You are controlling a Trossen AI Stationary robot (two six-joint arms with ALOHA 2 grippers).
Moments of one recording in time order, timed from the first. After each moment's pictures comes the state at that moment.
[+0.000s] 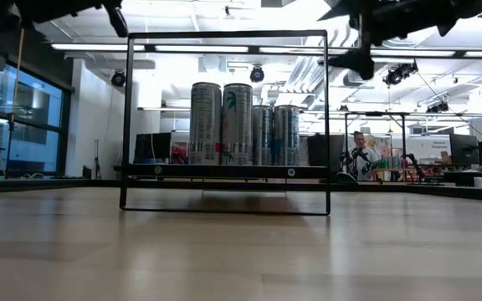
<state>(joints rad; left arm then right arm) 0.53 0.63 0.42 0.68 0.42 -0.63 -0.40 0.90 0.68 0.02 -0.24 0.61</state>
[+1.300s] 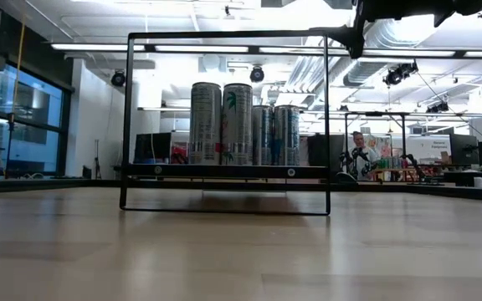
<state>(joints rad) 0.14 0.84 1.01 0.54 0.31 -0.37 -0.31 0.90 0.68 0.27 -0.18 0.70</state>
